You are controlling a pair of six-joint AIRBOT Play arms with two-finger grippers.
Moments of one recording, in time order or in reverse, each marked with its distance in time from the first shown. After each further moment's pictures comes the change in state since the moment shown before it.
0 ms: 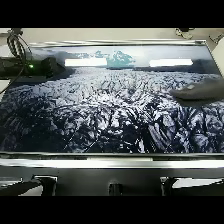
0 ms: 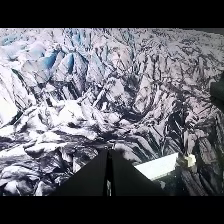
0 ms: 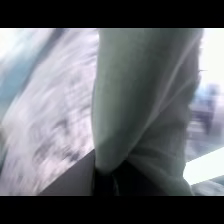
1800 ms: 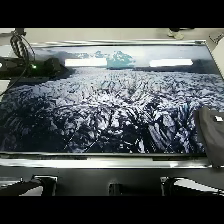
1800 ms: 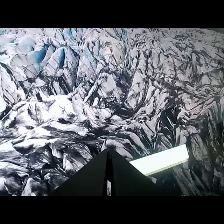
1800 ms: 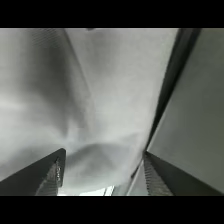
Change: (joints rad) left arm -0.030 0.000 0.000 0.000 -0.003 -0.030; right arm -0.231 0.255 -0.709 -0.779 -0.119 0.180
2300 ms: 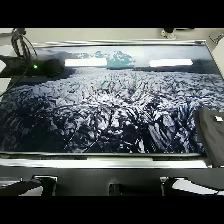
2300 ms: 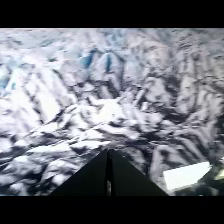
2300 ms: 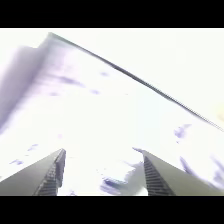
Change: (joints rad) left arm -0.036 -0.023 0.026 0.286 -0.003 -0.070; right arm 0.344 0.021 0.745 0.251 -0.275 -0.146
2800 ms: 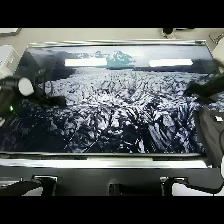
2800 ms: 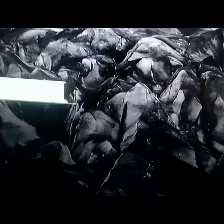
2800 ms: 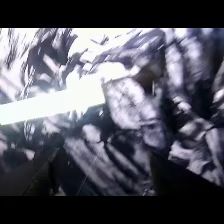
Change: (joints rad) left arm -0.028 0.052 -0.392 0.256 -0.135 -0.152; right arm 0.534 0.006 -0.444 -0.034 0.318 -0.011
